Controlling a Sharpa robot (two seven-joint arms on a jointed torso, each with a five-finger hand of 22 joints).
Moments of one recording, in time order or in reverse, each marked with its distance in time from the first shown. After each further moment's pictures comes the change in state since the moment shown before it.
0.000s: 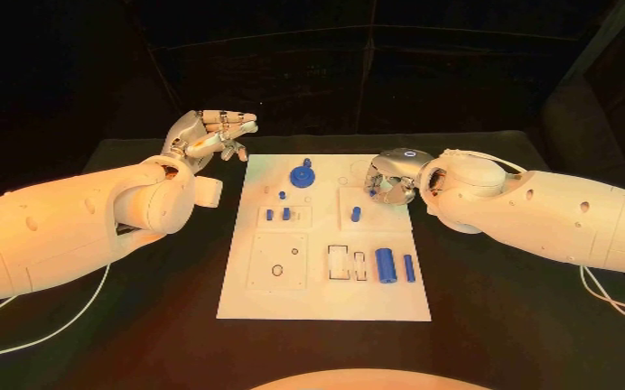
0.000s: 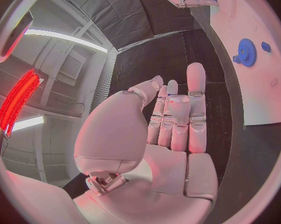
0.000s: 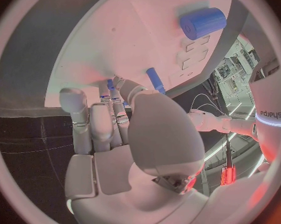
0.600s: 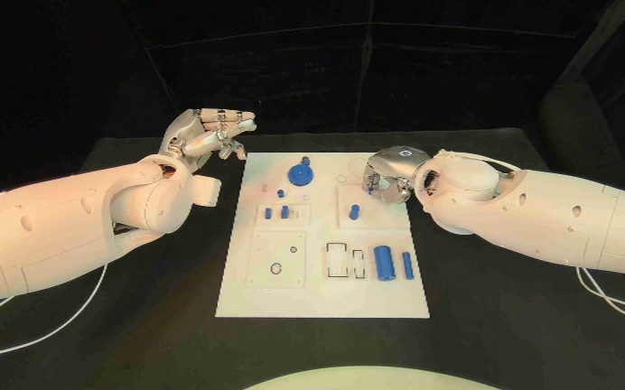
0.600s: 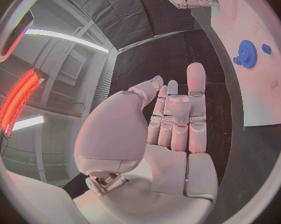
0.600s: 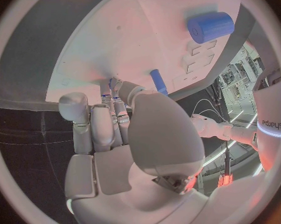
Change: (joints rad) left arm 0.000 -0.003 0.000 0.007 0.001 0.001 0.000; left_hand 0.000 0.000 0.000 0.000 0.000 0.000 0.000 0.000 0.000 -0.001 0.001 0.000 0.000 0.000 0.000 0.000 0.002 0.000 0.000 0.000 0.000 -0.001; right arm -0.009 0.007 -0.002 0.016 -0.083 -0.029 -0.060; right_hand 0.021 0.021 0.098 -0.049 -0.058 0.068 -0.021 0.017 0.008 0.071 -0.022 0.011 -0.010 -0.002 -0.013 0.038 0.053 0.000 0.027 -0.019 0.045 0.074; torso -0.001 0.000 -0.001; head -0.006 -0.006
